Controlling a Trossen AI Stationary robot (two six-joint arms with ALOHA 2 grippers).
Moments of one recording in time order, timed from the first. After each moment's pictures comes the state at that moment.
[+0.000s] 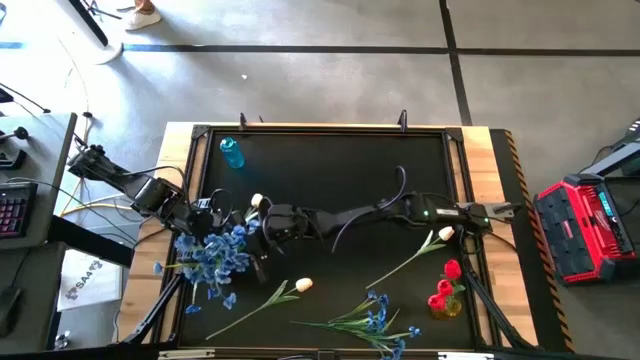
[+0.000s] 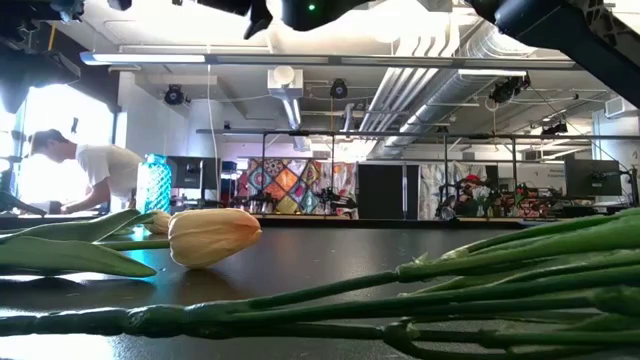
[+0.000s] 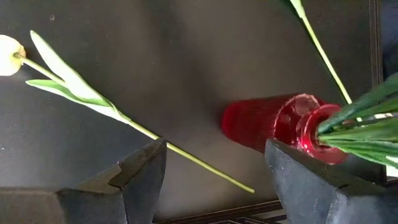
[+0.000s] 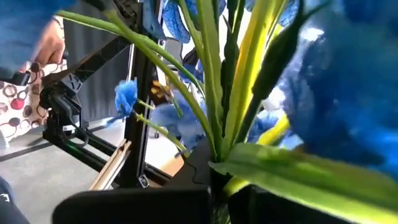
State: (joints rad) left arm -0.46 0.78 0.76 -1.16 0.04 -0.42; right arm 0.14 2.55 2.27 0.35 -0.34 -0.21
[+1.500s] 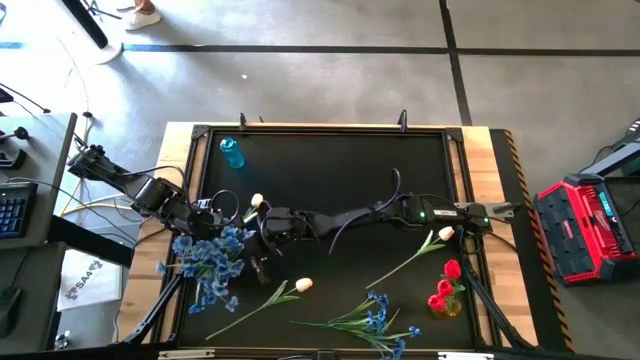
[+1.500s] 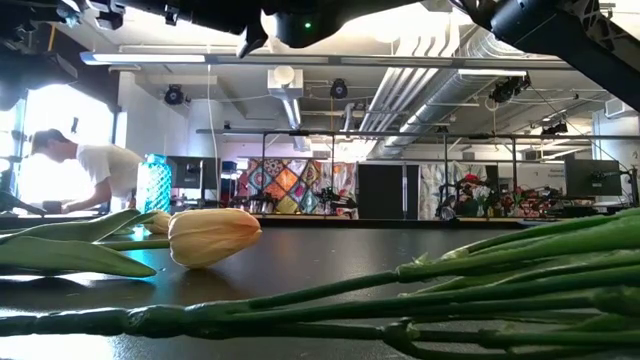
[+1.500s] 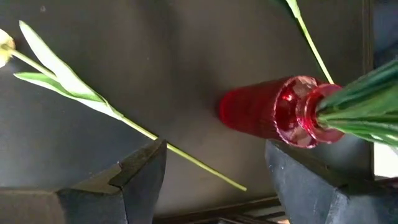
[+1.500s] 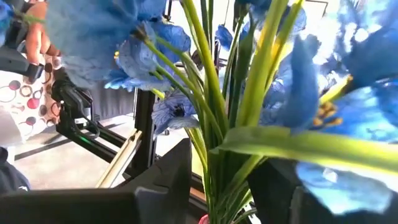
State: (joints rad) left arm -0.46 0.78 0.76 -1.16 0.06 -0.44; right arm 0.15 2.58 2.26 0.37 -0.38 -0.18
